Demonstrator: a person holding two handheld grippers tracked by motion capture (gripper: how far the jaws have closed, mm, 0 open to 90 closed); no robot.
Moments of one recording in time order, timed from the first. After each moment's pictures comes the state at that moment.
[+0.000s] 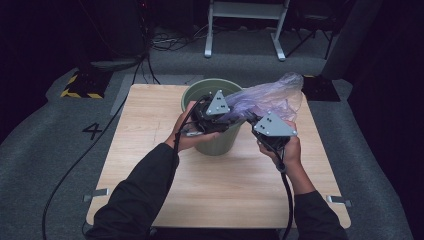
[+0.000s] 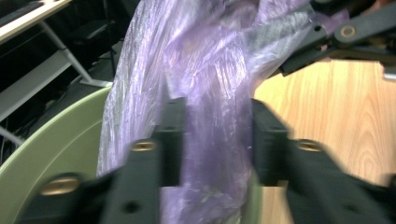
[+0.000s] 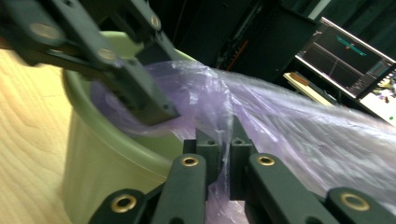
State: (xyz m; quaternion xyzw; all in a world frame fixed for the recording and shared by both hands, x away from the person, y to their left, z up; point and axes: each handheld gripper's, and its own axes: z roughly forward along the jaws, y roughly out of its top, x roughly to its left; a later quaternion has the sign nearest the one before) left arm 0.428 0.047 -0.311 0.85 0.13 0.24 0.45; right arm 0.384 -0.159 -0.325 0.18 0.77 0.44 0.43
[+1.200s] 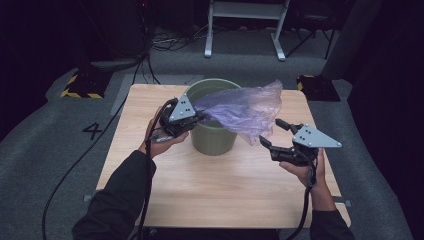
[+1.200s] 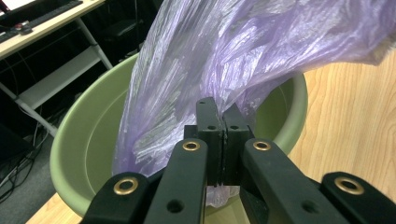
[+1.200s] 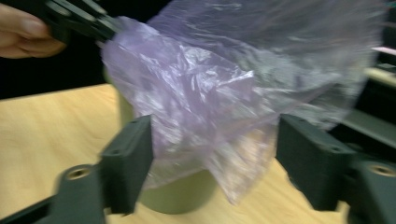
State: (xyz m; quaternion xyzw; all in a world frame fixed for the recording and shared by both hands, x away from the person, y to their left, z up) left arm 0.421 0.122 -0.327 0.82 0.17 0.26 0.47; right arm 0.360 -0.229 -0.341 0.24 0.75 0.54 0.31
